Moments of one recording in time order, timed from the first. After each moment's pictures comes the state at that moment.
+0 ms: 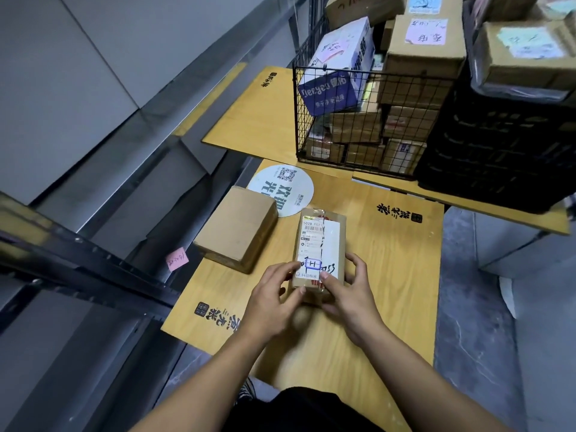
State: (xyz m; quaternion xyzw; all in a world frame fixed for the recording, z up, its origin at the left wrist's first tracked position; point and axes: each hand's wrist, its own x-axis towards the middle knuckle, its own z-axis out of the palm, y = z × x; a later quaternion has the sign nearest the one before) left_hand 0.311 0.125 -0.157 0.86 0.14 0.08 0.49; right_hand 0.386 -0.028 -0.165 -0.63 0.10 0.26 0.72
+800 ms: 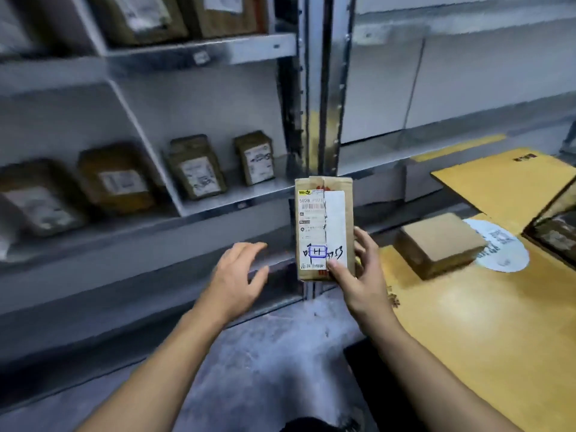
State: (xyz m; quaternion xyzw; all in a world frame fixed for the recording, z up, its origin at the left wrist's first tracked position) left_hand -0.075 0.191 -0.053 0.83 0.46 0.25 0.17; right_hand 0.148 0.106 -0.073 -0.57 -0.43 0.32 0.63
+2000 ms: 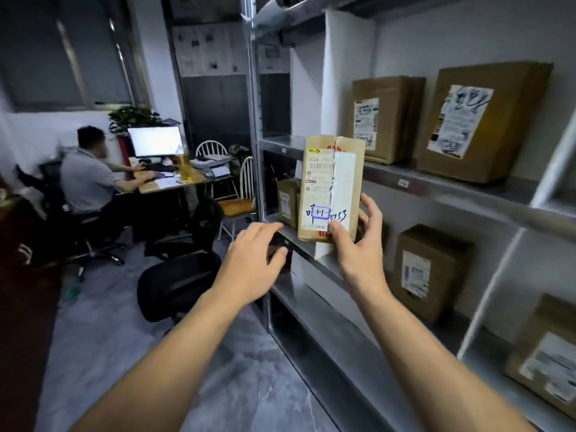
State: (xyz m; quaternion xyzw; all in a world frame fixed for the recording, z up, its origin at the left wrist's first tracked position) left_hand -0.776 0.108 0.115 0.41 0.83 0.32 -0.18; right_hand -0.677 0.276 0.113 -0.07 -0.66 0.58 0.48
